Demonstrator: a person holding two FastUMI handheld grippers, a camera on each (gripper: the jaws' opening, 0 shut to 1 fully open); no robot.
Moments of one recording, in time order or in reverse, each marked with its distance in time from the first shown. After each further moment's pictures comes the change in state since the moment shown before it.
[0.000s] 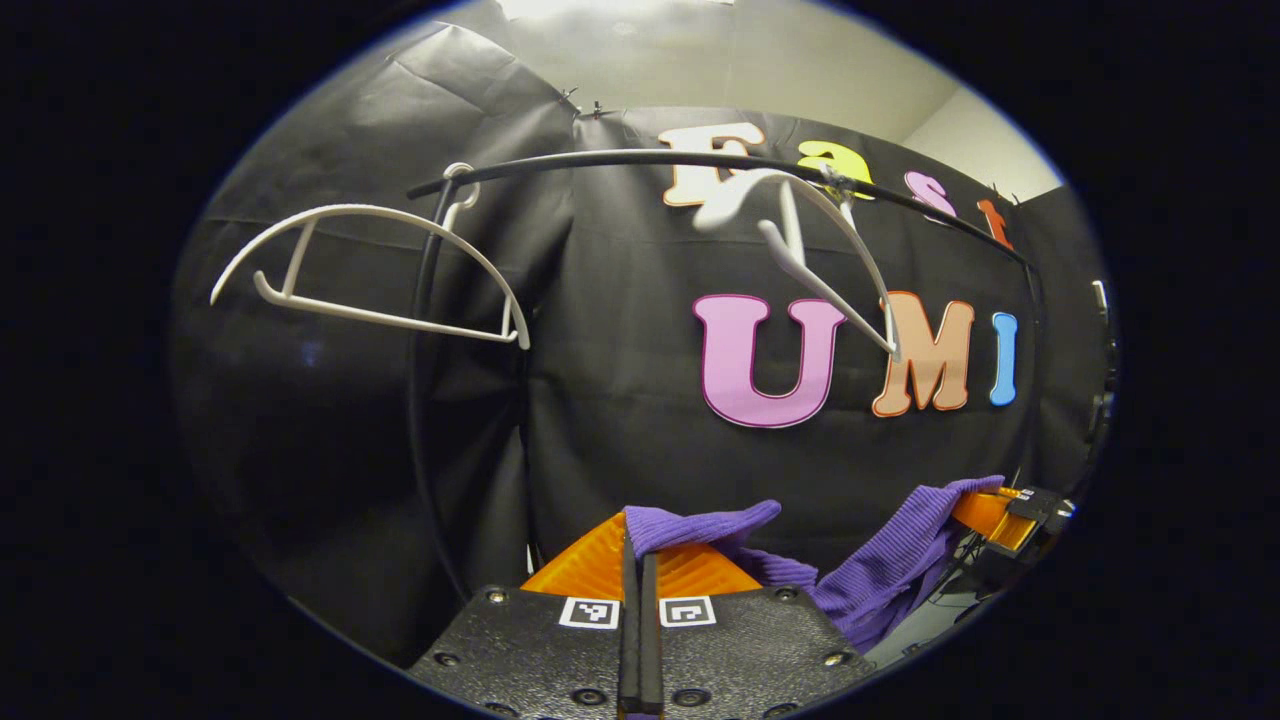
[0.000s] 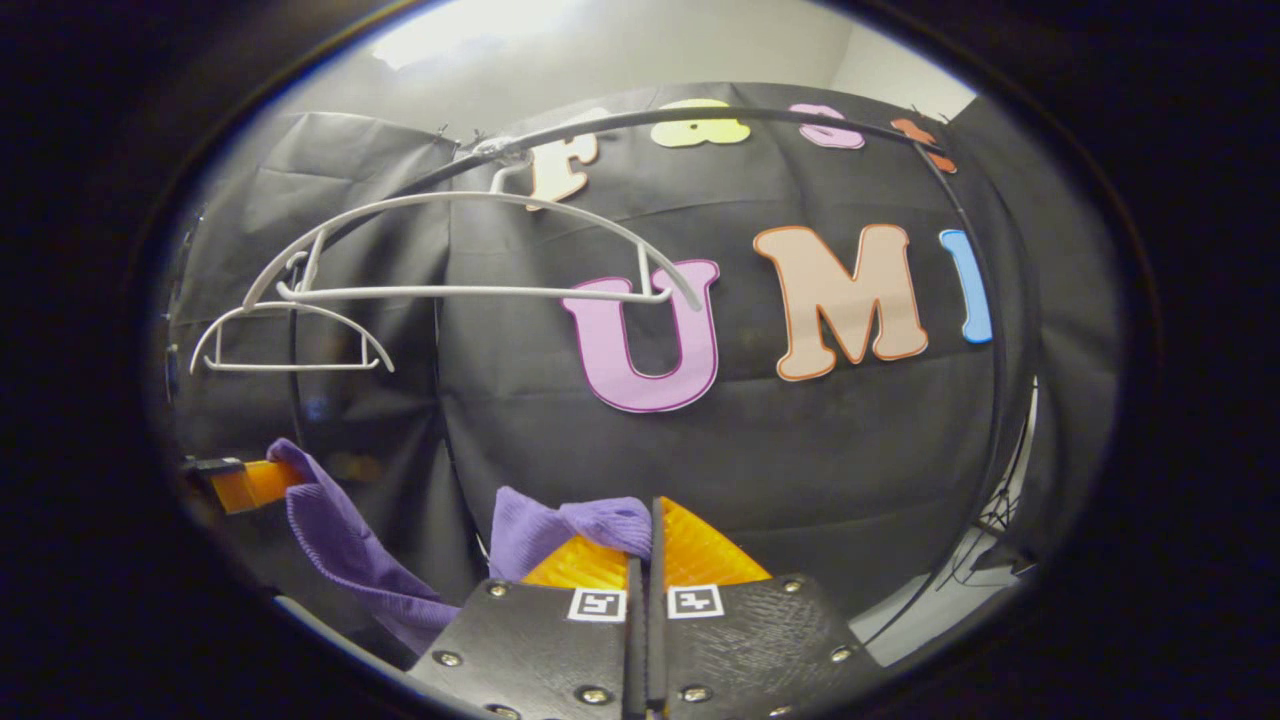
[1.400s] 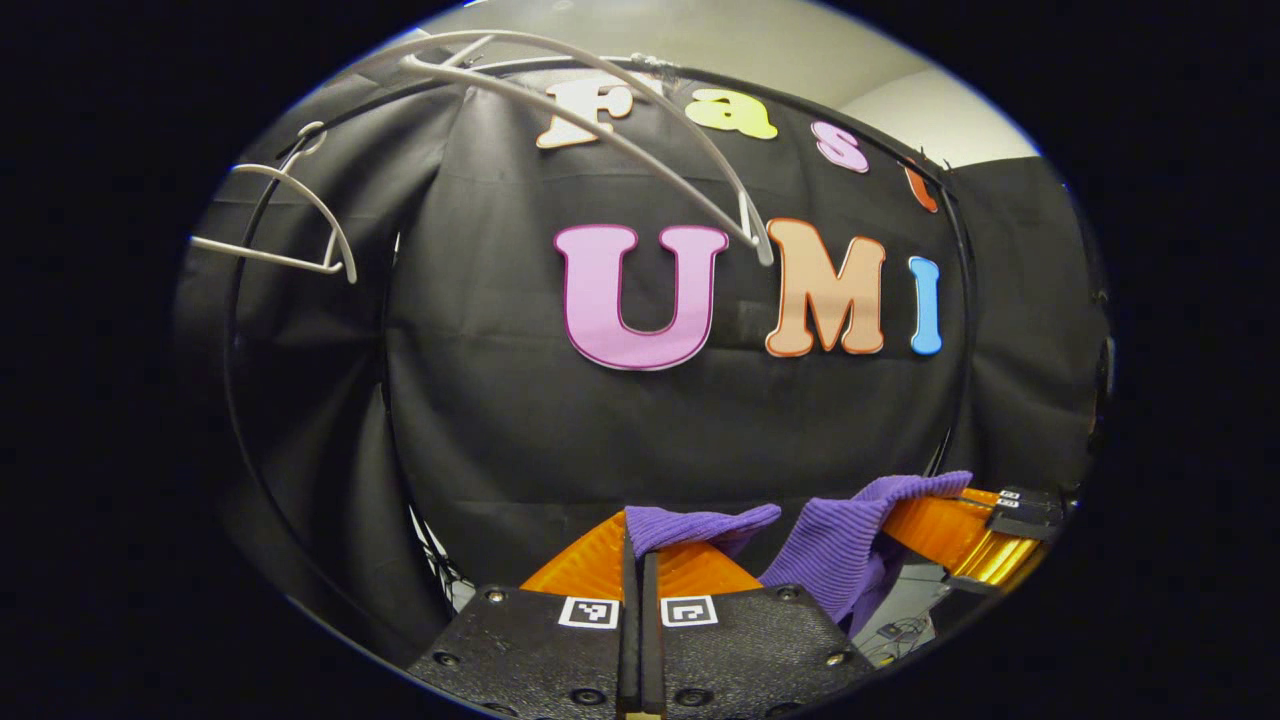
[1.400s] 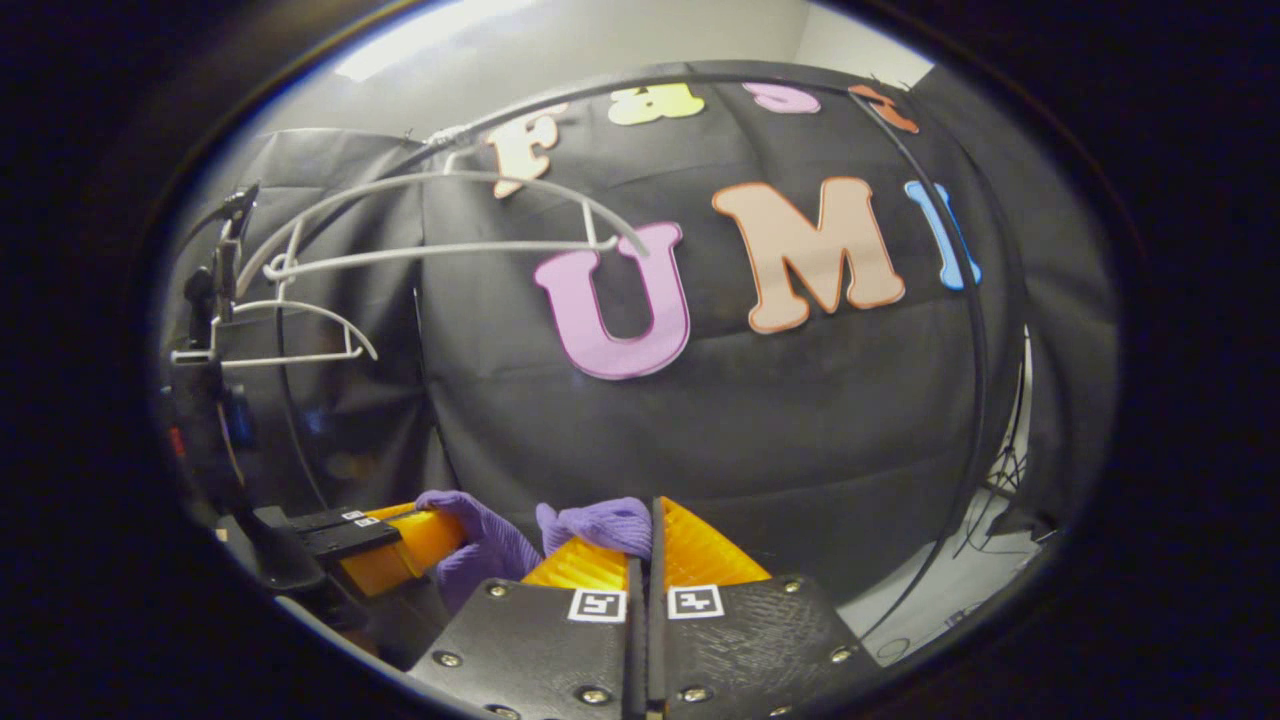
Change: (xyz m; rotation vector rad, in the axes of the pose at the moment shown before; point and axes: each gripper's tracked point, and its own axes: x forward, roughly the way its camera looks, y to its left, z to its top) left arm 0.052 -0.141 -0.105 0.050 0.101 -0.242; right arm 0.006 -0.032 -0.077 0.094 0.110 -0.024
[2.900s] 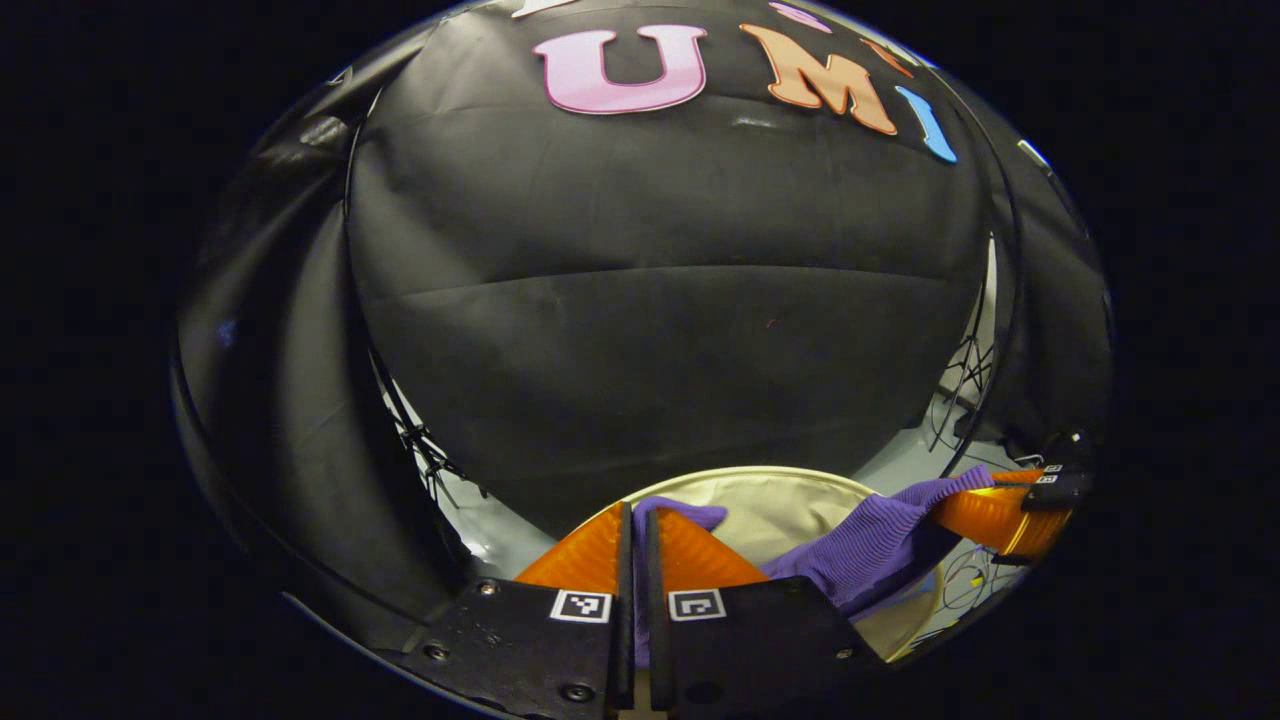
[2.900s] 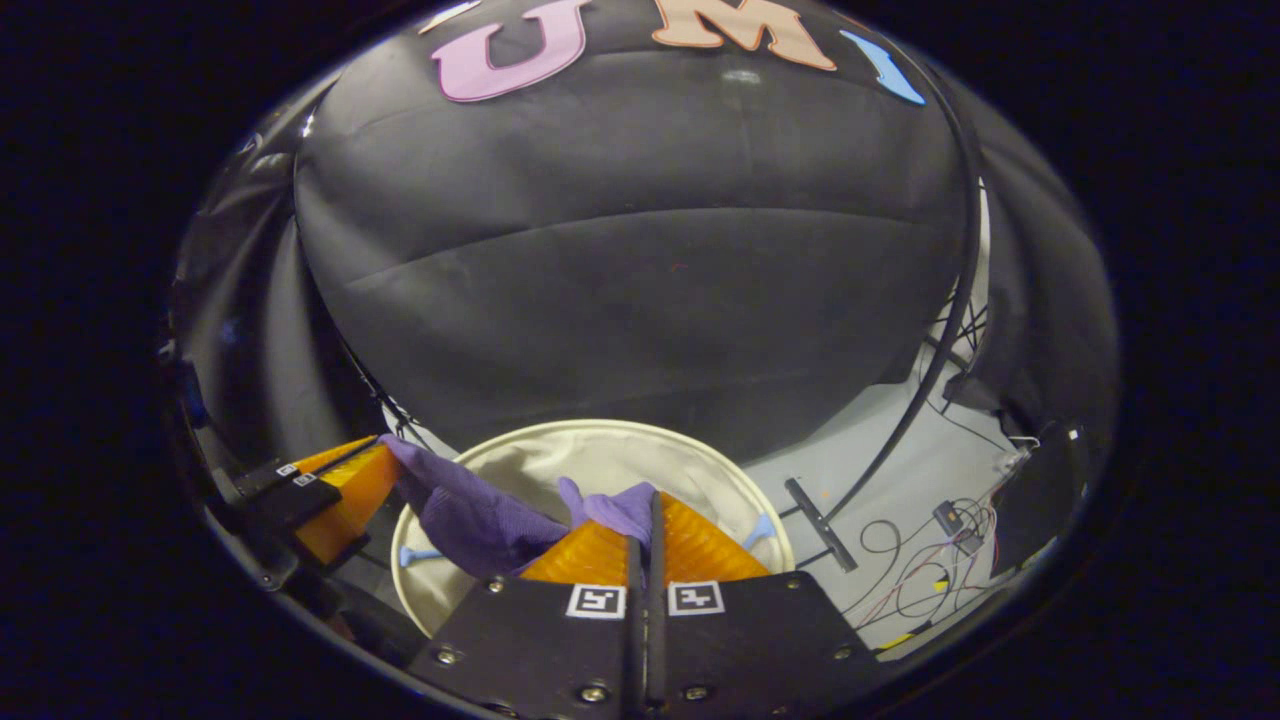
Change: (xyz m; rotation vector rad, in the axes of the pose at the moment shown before) left arm 0.065 0.033 -0.348 0.121 0.297 0.056; right arm 0.045 -0.124 -0.348 -0.025 0.477 -0.278
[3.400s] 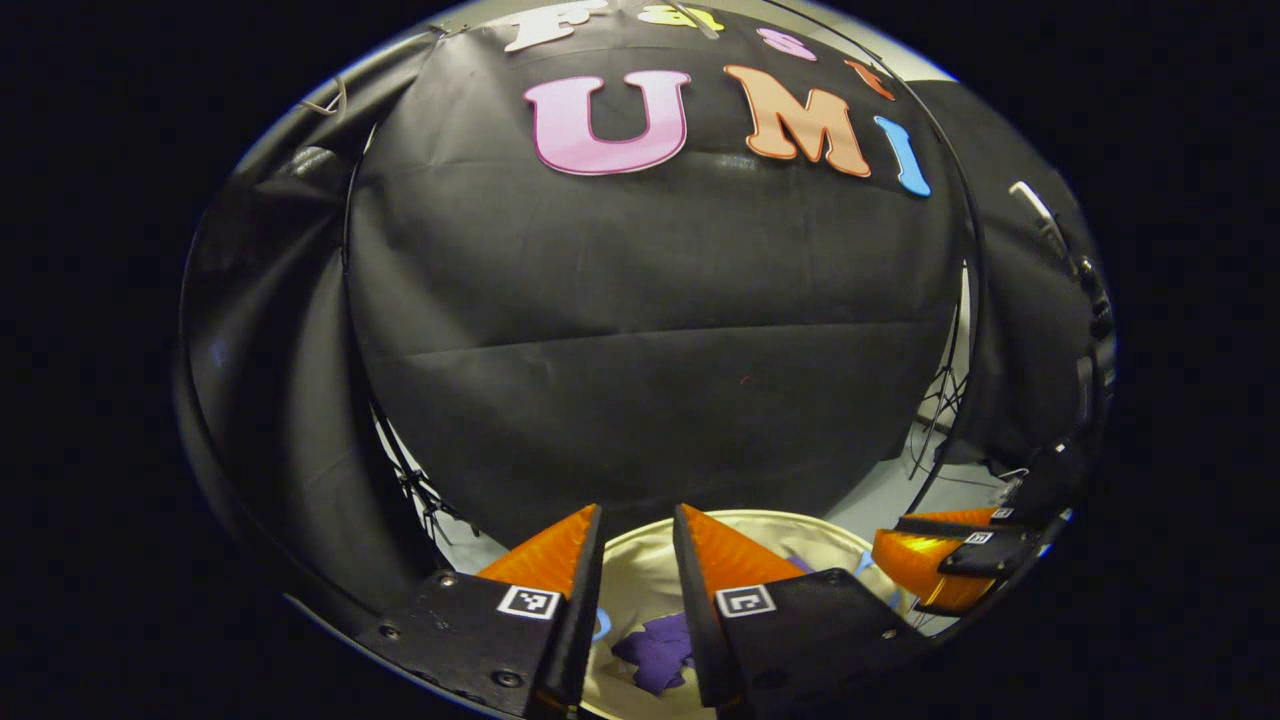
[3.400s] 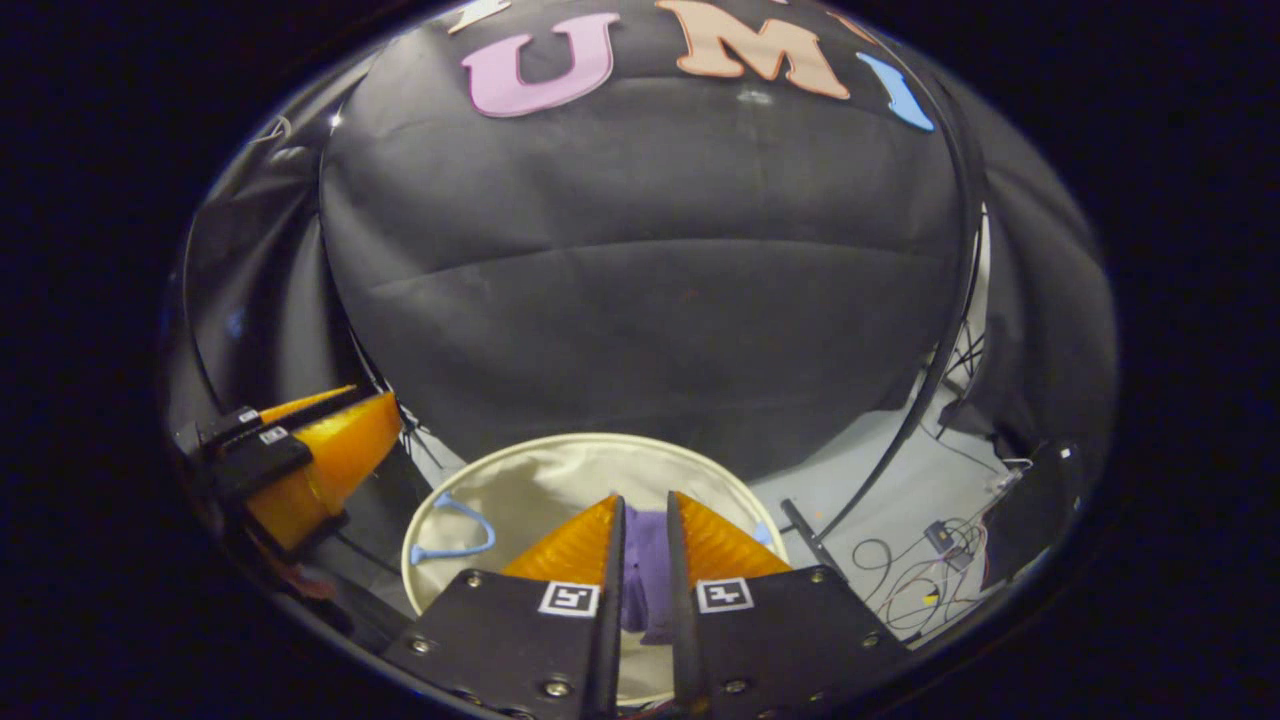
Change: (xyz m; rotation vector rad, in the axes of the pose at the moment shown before) left arm -0.040 -0.008 0.059 -0.021 -0.122 -0.078; right arm -0.043 0.019 0.037 -0.041 -0.122 0.008
